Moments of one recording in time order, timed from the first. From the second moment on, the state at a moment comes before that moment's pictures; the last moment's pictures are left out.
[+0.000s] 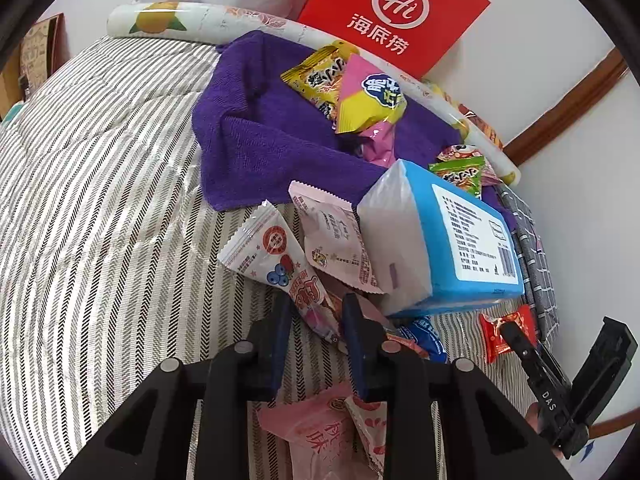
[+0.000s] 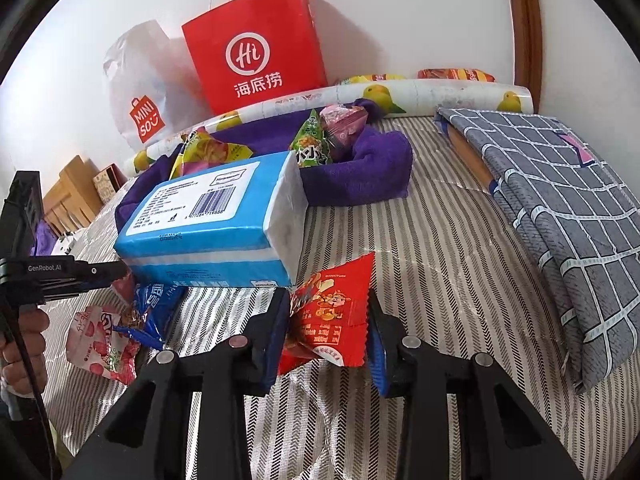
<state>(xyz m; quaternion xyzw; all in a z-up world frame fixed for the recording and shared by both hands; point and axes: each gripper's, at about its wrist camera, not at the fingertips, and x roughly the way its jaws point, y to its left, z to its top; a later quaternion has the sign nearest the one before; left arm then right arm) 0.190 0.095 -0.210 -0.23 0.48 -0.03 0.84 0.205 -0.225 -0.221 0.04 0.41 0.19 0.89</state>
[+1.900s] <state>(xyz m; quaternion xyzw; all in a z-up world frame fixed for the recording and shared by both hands) 0.151 0.069 -0.075 -0.19 0.38 -0.10 0.90 0.166 -0.191 -0.073 0.02 0.33 0.17 0.93</state>
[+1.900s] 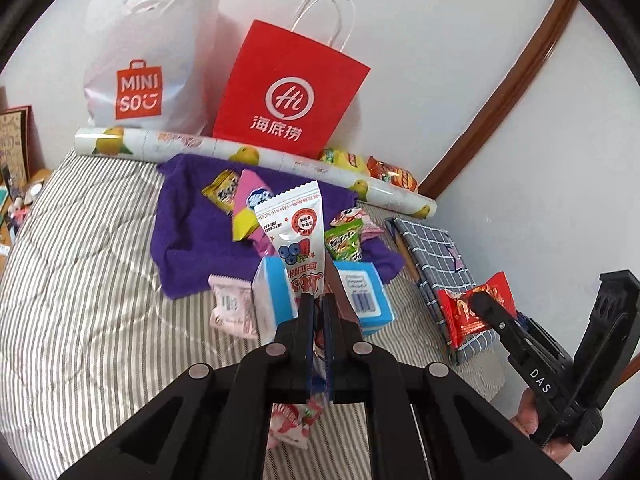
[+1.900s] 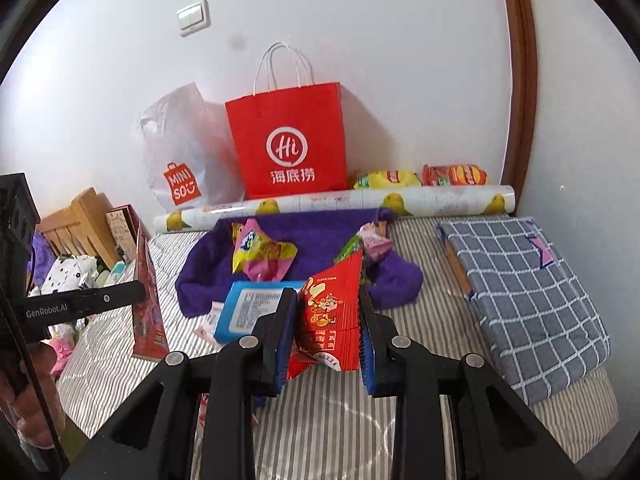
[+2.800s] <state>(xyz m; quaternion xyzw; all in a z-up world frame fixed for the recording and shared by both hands) 0.212 0.081 -0.066 -0.18 0.38 -0.09 0.90 0.234 -0.174 -0.059 0.02 0.33 0.17 0.93</state>
